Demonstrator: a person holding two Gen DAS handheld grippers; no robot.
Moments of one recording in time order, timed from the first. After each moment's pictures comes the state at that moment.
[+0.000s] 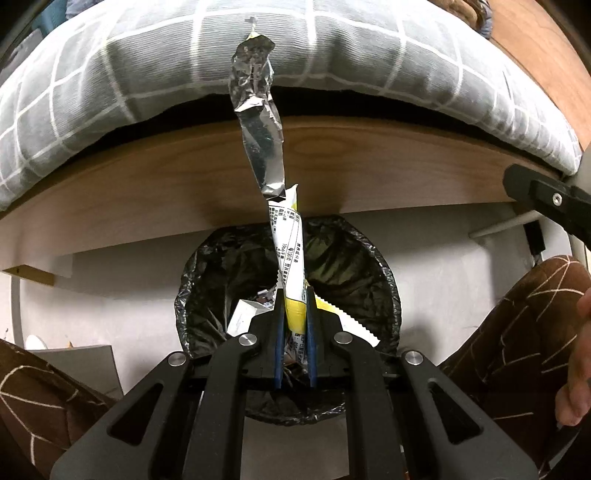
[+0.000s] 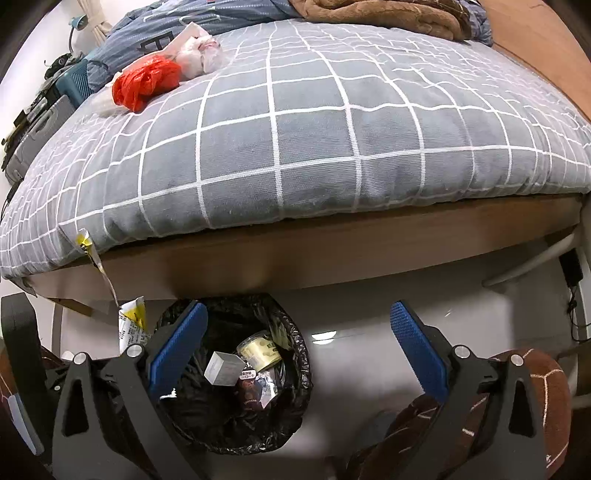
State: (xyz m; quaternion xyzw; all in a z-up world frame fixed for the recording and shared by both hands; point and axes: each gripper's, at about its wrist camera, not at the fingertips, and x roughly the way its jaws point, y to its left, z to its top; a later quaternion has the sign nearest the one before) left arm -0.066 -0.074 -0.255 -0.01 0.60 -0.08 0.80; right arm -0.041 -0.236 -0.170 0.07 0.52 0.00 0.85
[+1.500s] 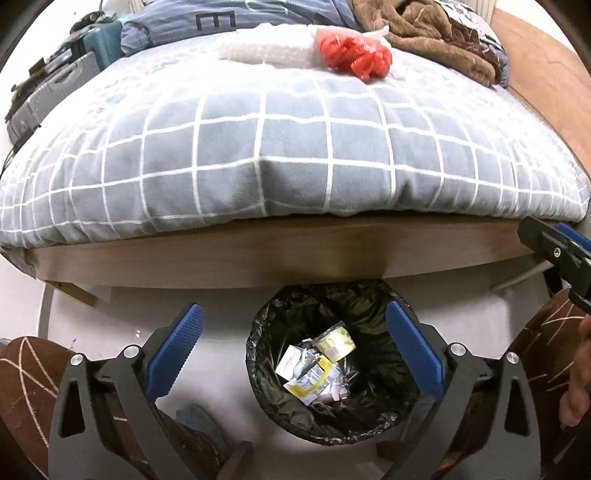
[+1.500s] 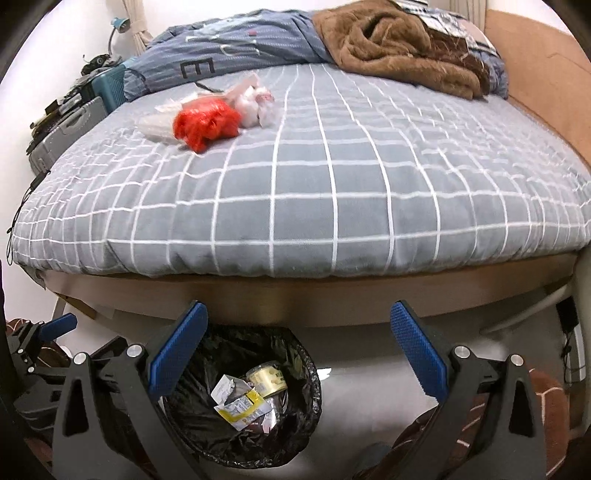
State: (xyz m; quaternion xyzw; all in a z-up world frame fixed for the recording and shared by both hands) left arm -0.075 -0.019 -0.174 0.00 0.50 -0.01 0.87; right arm -0.049 -0.208 -0.114 0.03 0.45 0.04 0.89
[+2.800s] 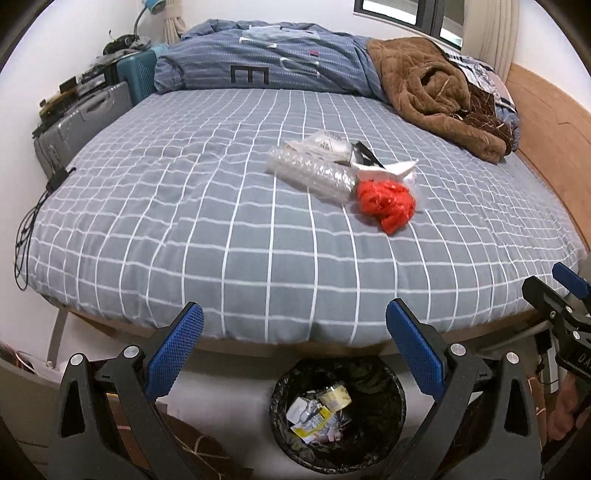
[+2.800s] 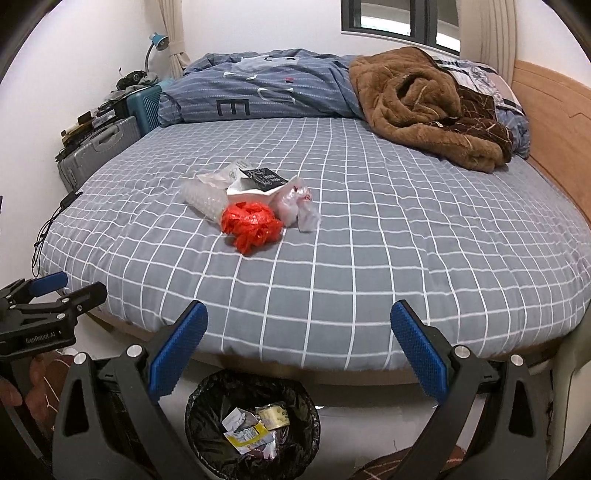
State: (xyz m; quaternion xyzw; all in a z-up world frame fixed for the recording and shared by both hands) left arm -0.031 0.021 -0.044 -0.04 0.44 0.03 0.90; right arm -0.008 -0.192 -0.006 0.00 0.40 0.09 0.91
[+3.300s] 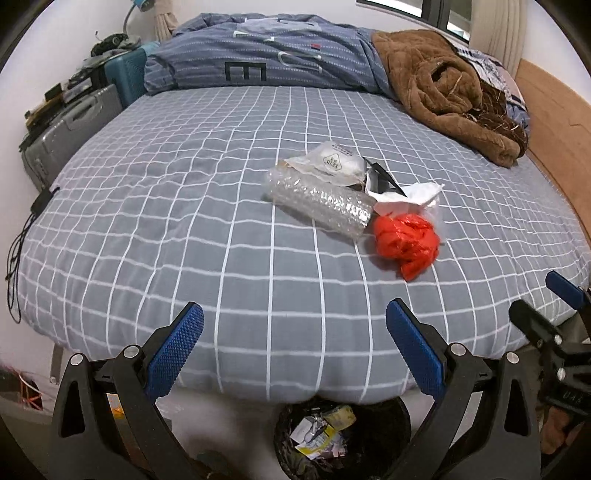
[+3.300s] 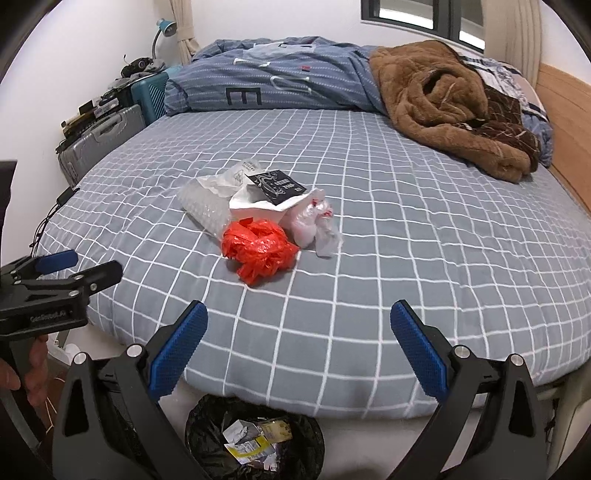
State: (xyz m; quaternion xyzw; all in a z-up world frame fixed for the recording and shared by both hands) left arm 0.052 0.027 -0.048 -0.03 0.45 0.03 0.89; right arm 0.061 -0.167 -0.020 -0.02 0.42 0.12 0.90
